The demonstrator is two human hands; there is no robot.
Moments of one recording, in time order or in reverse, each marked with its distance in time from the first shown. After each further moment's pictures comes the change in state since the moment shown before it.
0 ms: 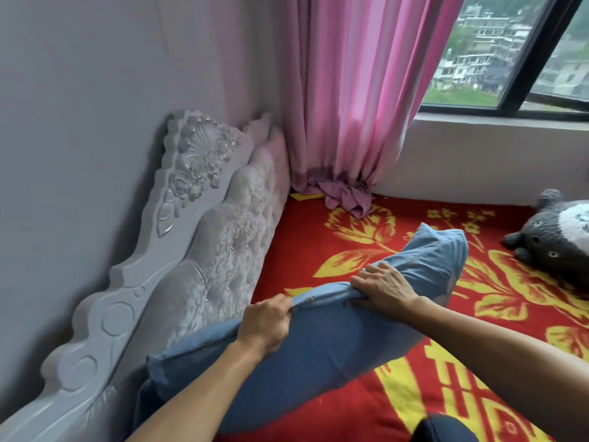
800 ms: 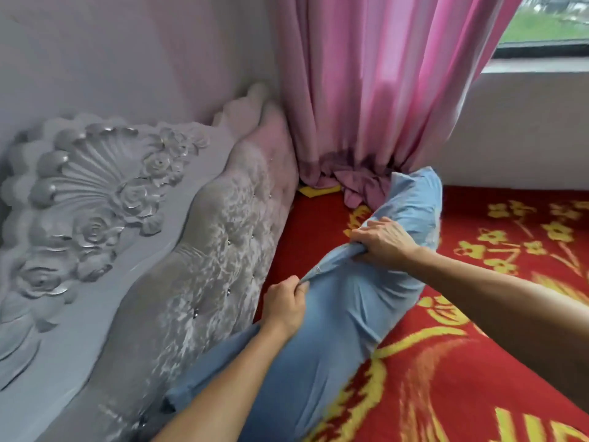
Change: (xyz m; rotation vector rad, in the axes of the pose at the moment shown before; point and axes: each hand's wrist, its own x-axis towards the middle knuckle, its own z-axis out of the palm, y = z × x) left_hand 0.323 -0.042 0.088 -0.359 0.030 -0.434; right_hand 0.251 0.261 0.171 0.154 -0.112 0.041
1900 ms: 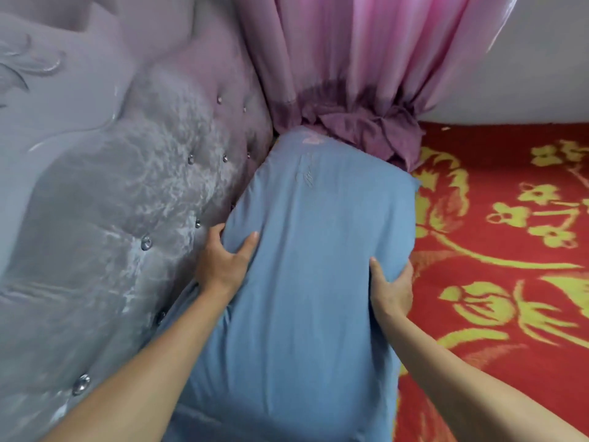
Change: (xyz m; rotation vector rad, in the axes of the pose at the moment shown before) left_hand 0.204 -0.116 0.110 -0.149 0.254 -0.231; right_hand 0.008 0.008 0.266 1.090 0.377 1.528
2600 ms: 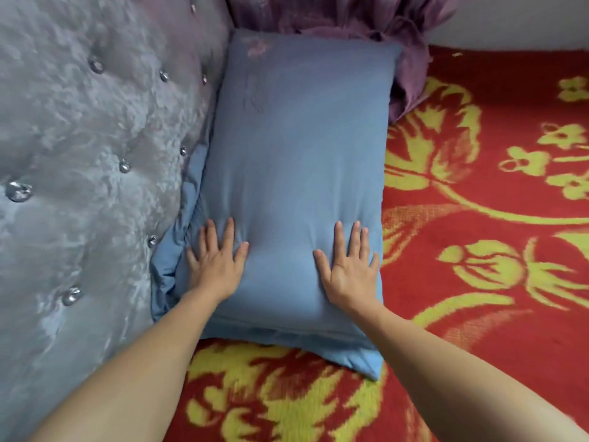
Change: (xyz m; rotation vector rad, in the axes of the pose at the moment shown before) left_hand -0.012 -0.142 0.124 0.744 -0.408 0.140; right_hand 0.031 0.106 0.069 -0.875 -0.202 -0.593
